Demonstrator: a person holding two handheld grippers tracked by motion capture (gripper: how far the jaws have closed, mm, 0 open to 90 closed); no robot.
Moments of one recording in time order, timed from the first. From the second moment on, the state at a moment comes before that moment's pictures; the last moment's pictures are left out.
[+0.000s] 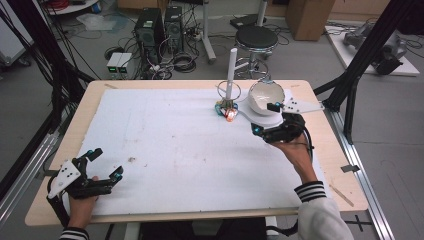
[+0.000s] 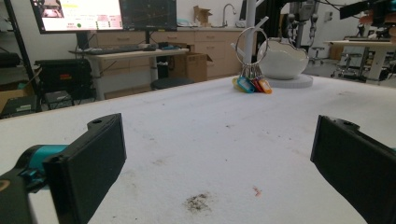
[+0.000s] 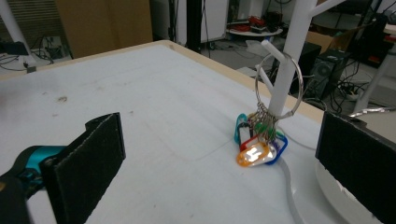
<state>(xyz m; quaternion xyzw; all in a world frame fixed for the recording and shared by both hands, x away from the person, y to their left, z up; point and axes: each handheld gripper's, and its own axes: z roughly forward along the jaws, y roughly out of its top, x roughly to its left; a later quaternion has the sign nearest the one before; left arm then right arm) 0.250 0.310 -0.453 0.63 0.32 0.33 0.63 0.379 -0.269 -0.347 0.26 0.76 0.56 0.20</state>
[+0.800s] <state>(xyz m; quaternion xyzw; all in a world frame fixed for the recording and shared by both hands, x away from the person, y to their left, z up) 0.250 0.310 -0.453 0.63 0.32 0.33 0.63 0.331 -0.316 -0.447 0.28 0.69 0.63 0.21</state>
